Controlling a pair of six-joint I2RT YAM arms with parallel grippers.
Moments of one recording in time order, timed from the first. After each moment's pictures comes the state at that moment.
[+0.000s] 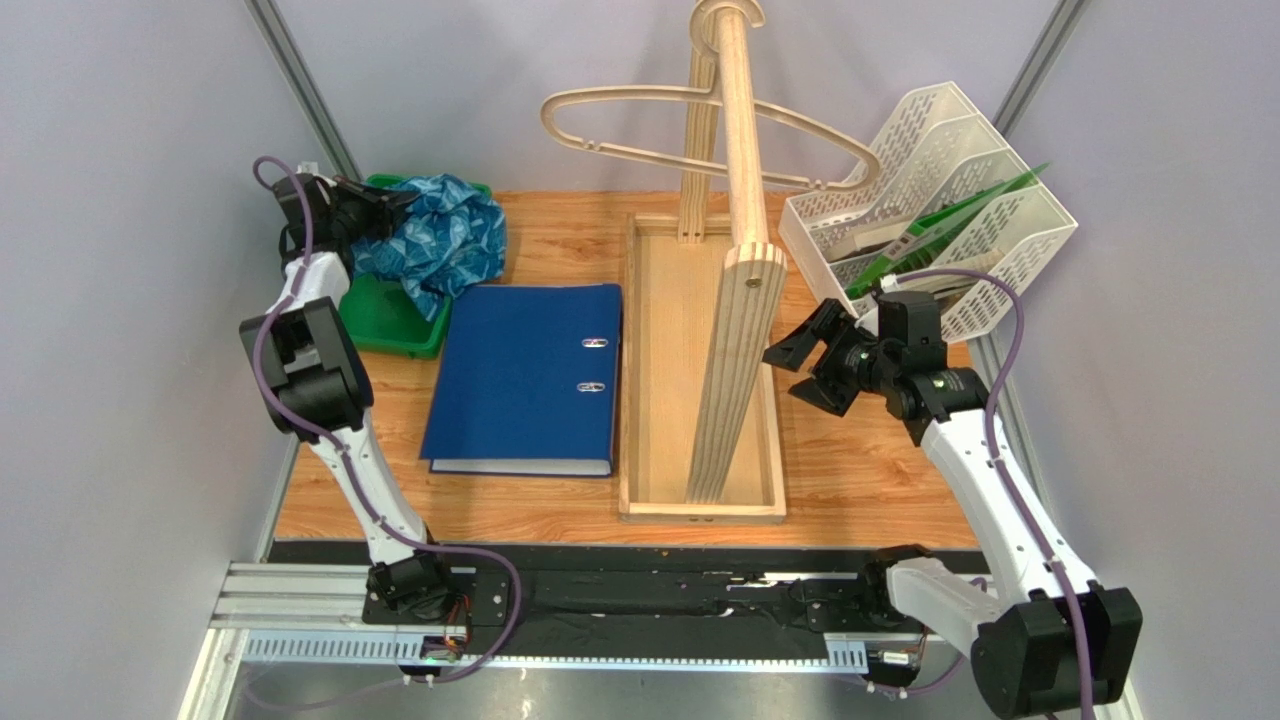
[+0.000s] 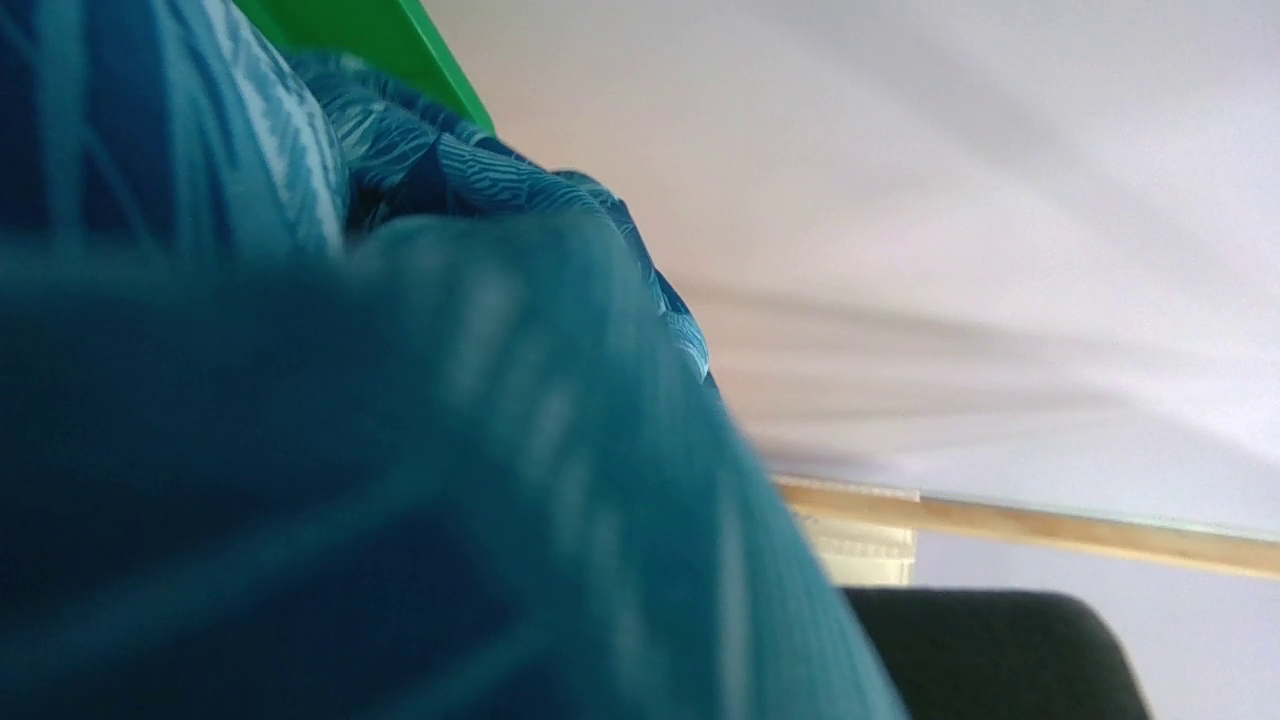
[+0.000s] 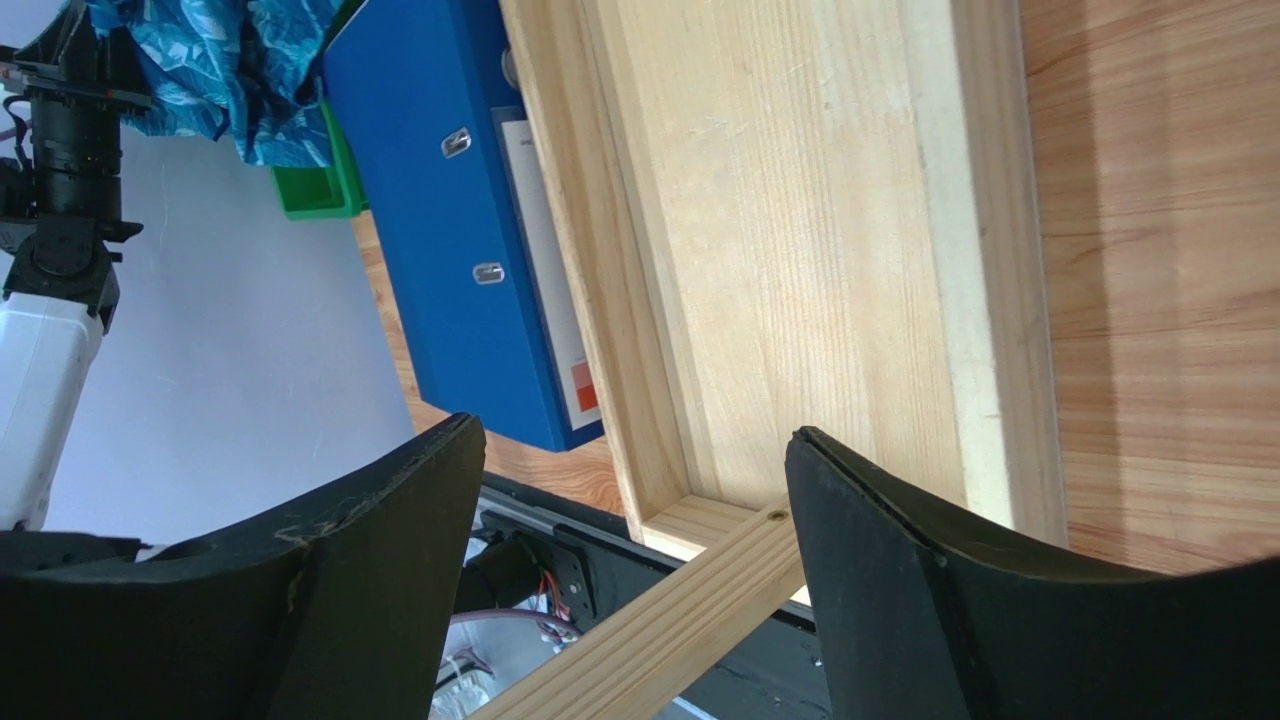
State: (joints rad) left arm 0.36 2.06 1.59 0.17 0.65 -1.12; right arm 0.18 1.01 0.89 -0.58 -0.41 0.87
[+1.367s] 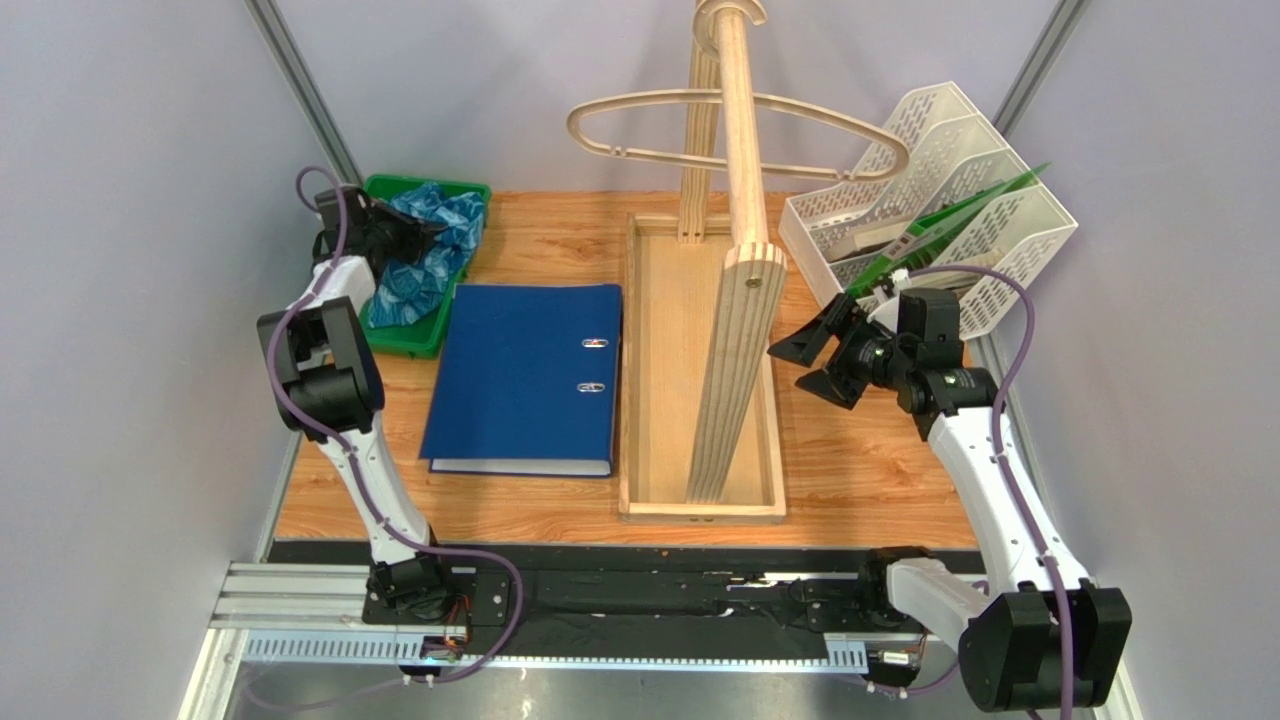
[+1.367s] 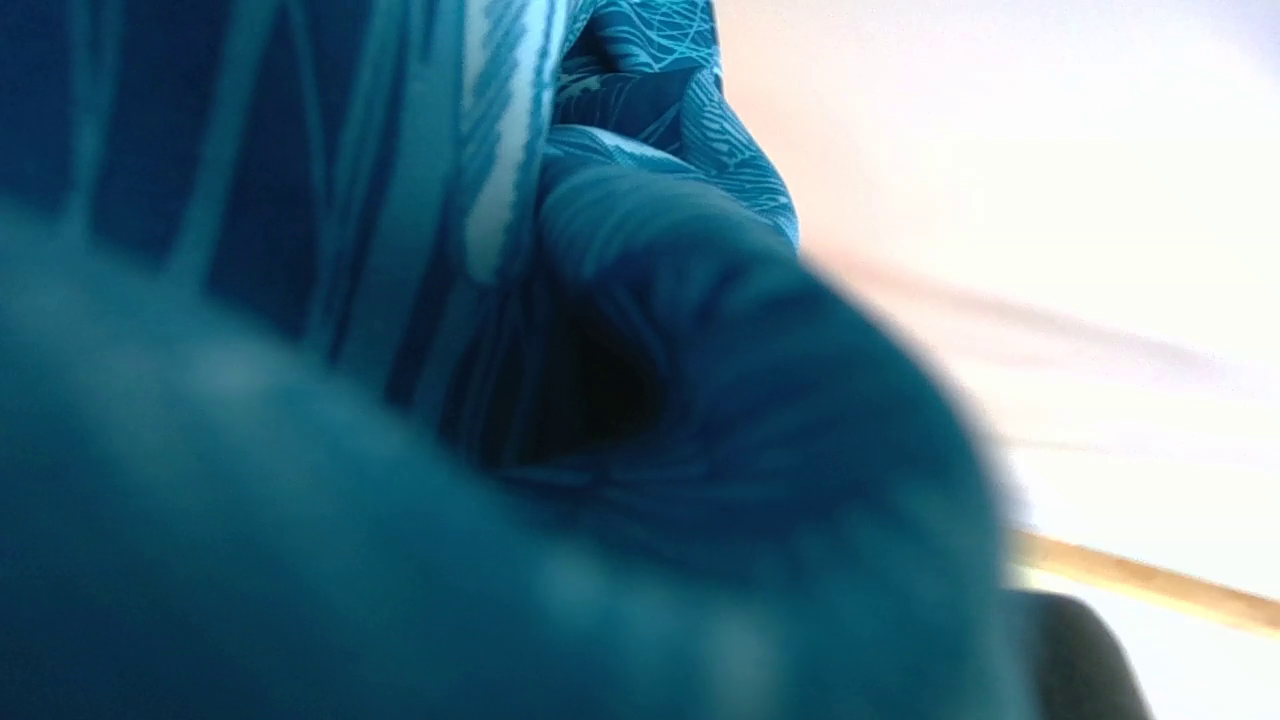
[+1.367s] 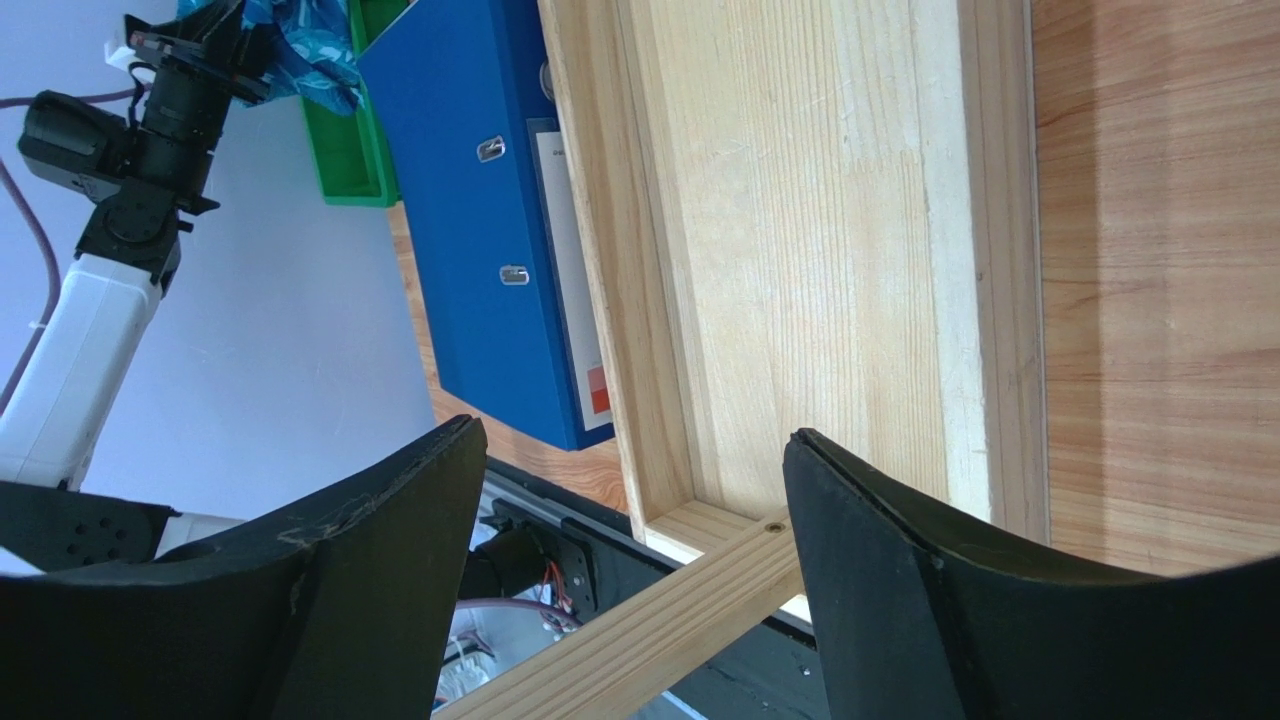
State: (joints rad) left arm 0.28 2.07 1.55 0.02 0.47 -0.99; right arm 0.06 1.05 0.88 -0.53 -0.56 0.80
